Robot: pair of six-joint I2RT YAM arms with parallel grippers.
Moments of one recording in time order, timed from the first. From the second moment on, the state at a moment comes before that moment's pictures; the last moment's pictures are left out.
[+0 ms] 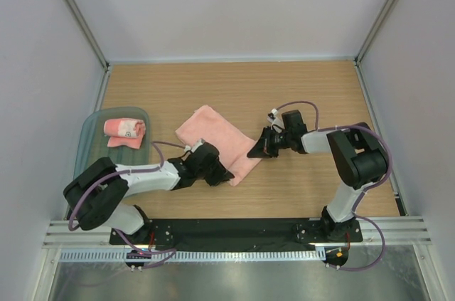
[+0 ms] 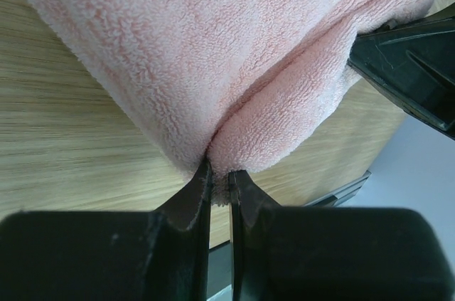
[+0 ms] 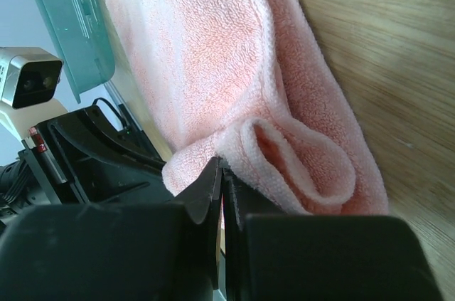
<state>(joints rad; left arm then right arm) -0.89 1.45 0.58 0.00 0.00 -1.44 0.33 1.76 0.72 0.17 -0.79 0.71</state>
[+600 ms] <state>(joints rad) -0.89 1.25 0.49 -0.24 -0.11 -1.41 0.33 1.79 0.74 0.17 -0.80 0.71</state>
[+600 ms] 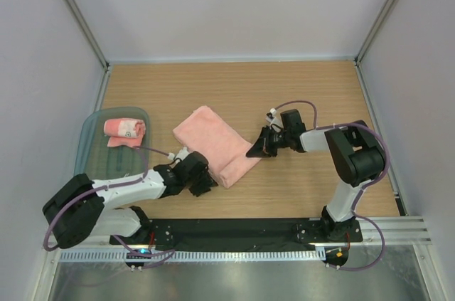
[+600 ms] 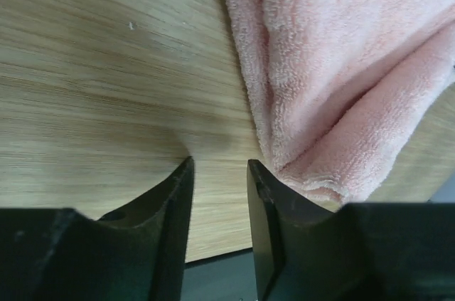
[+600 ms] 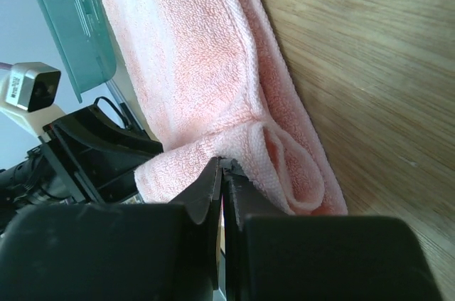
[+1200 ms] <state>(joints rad) -0.95 1.21 0.85 -0.52 -0.20 -1.02 0.36 1.80 0.78 0.14 -0.77 0.68</state>
